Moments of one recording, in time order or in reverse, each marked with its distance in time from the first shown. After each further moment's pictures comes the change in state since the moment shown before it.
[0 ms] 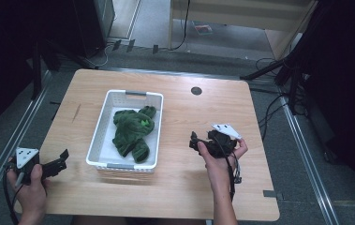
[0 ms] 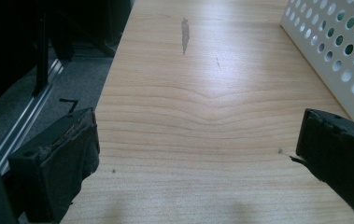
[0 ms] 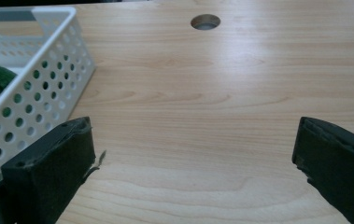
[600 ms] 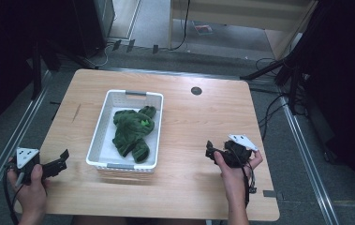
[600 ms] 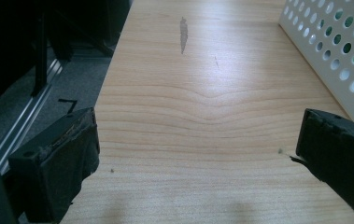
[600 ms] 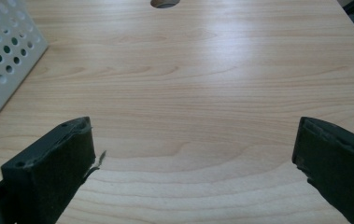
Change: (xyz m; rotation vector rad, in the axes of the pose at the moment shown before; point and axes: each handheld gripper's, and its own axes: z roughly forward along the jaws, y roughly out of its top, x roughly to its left) left arm -0.001 0.000 0.000 -0.001 -0.004 0.001; right arm -0.050 -0.029 -0.006 -0.001 -0.035 0.013
